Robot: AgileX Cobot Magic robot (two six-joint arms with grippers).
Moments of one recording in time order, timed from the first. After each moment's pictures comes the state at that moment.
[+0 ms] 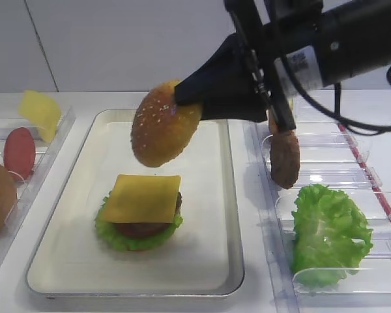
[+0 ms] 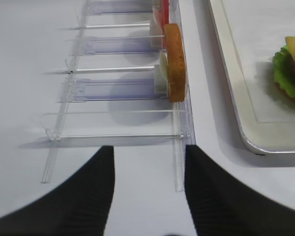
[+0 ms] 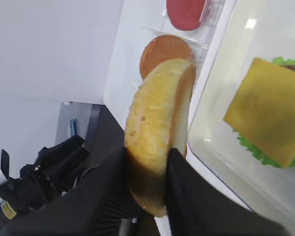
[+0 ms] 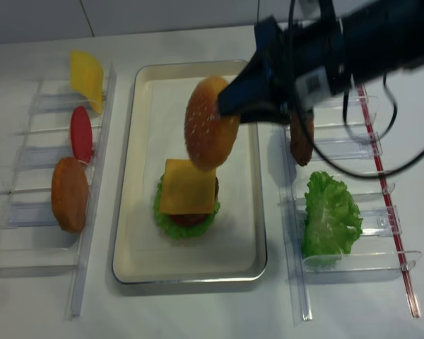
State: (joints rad) left arm -0.07 -0.02 -0.49 0.12 1.18 -0.10; right arm 0.29 1.51 -1.04 1.38 1.11 -0.56
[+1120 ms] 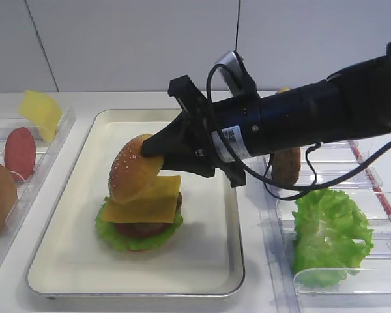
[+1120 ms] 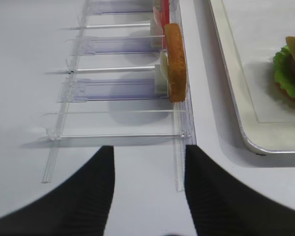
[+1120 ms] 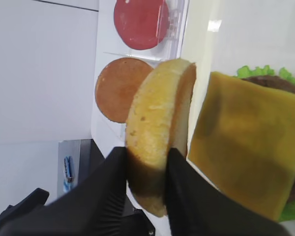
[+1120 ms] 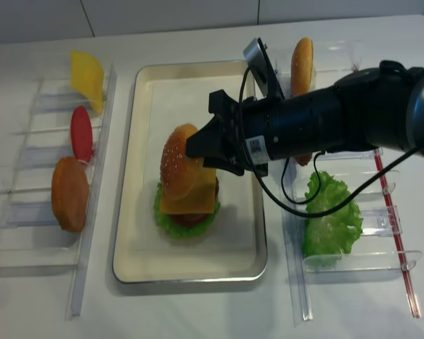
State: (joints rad) left arm -0.07 -0.02 -0.49 0.12 1.18 -0.10; right arm 0.45 1.71 -0.90 1.77 0.87 -0.85
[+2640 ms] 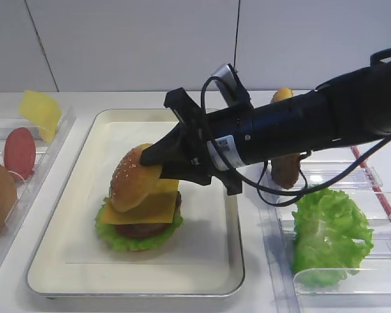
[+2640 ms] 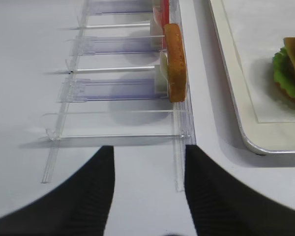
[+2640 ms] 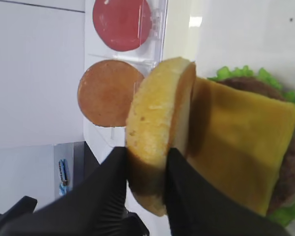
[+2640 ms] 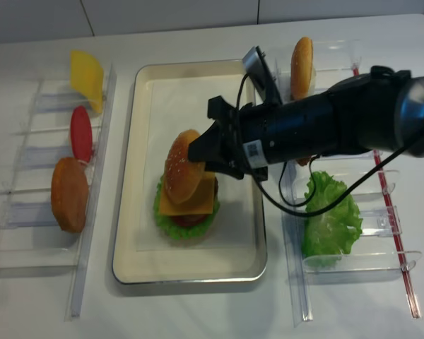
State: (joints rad) left arm -0.07 -0.02 -0.49 0.12 1.18 -0.10; right arm 0.46 1.76 -0.90 1.78 0.85 -0.86
